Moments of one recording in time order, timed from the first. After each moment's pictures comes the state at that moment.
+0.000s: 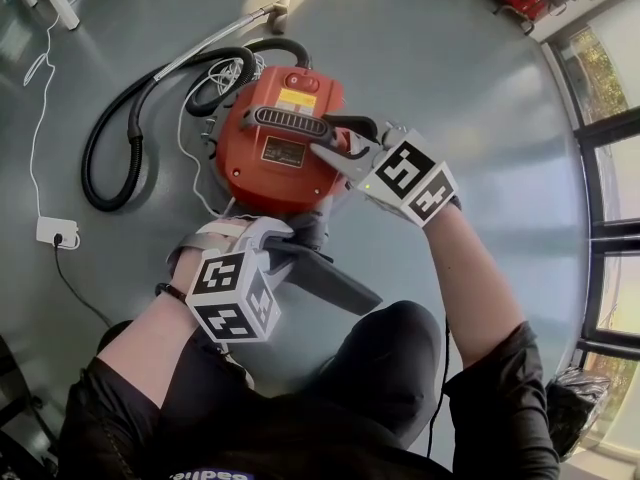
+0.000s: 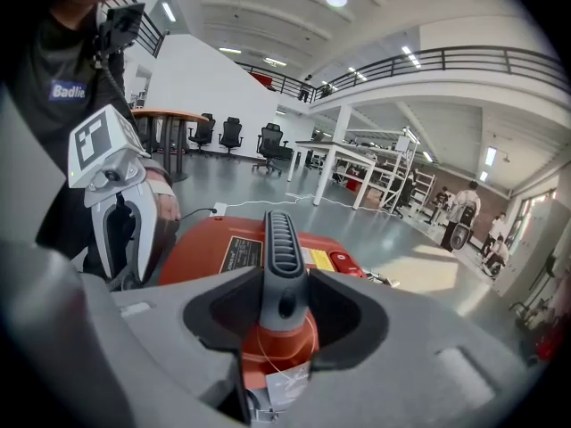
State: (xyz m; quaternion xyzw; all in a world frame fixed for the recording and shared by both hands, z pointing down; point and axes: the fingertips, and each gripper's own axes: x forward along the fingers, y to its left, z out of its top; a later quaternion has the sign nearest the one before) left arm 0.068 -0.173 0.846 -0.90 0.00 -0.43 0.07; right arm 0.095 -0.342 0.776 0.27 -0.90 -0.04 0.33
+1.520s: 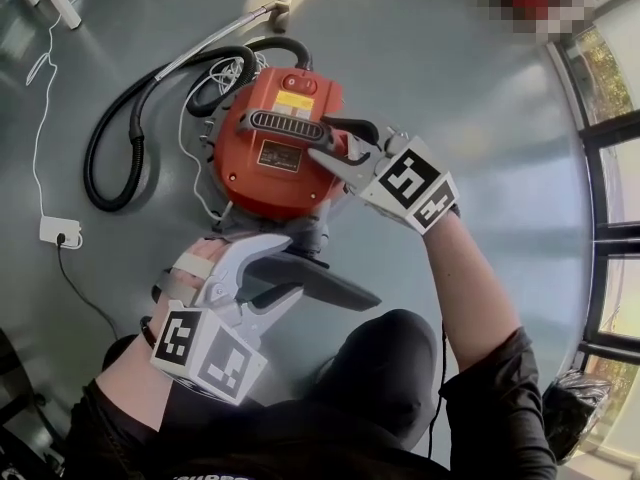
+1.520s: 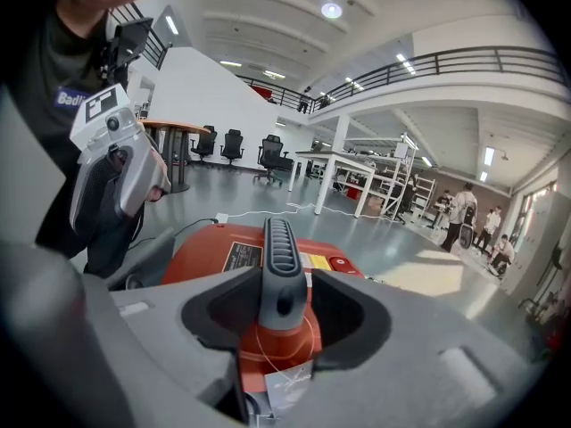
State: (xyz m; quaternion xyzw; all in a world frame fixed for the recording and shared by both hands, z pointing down) left arm 0.064 -0.161 0.763 -0.94 0.07 -0.32 0.10; right arm 0.094 -0.343 0.773 0.26 -0.92 -0.04 0.29
